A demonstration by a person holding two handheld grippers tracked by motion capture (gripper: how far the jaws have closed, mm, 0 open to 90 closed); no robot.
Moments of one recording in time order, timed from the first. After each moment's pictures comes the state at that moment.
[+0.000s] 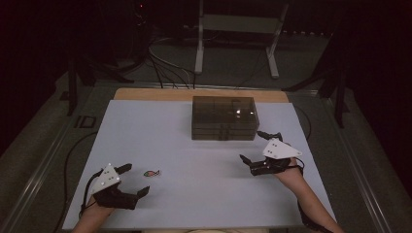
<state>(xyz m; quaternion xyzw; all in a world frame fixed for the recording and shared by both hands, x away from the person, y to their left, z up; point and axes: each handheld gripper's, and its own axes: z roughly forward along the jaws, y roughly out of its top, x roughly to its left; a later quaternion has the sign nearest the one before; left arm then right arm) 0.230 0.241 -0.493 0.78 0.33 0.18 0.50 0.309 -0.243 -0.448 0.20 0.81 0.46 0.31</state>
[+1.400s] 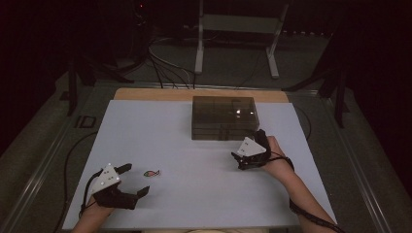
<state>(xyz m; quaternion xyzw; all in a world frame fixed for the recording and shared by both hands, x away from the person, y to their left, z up) 0.230 0.242 -0.493 0.78 0.33 0.18 0.50 0.342 -0.202 -0.481 0.14 0.86 0.30 0.38</state>
